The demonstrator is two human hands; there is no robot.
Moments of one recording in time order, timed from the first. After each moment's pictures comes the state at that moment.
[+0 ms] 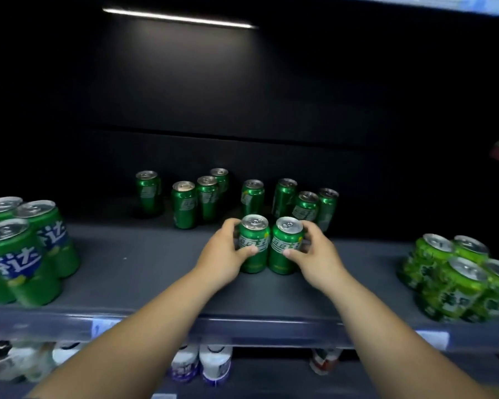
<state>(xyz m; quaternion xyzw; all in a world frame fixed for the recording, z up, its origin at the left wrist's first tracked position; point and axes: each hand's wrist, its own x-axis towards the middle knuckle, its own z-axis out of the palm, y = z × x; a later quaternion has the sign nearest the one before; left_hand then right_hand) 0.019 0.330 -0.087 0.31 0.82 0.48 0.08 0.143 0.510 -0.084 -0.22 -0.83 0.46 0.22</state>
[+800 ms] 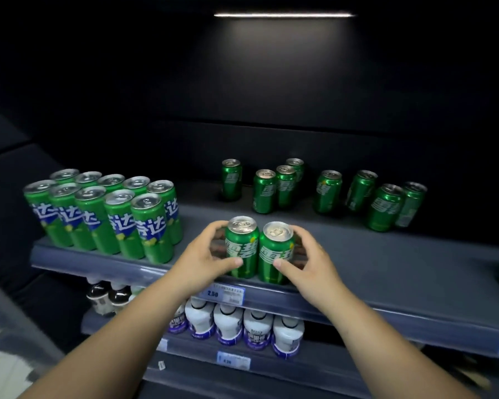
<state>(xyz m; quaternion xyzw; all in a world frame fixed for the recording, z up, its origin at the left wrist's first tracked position) 0.006 0.123 -0.087 0.27 0.80 0.52 0.09 0.117 0.342 -0.094 -0.10 -0.85 0.50 0.16</state>
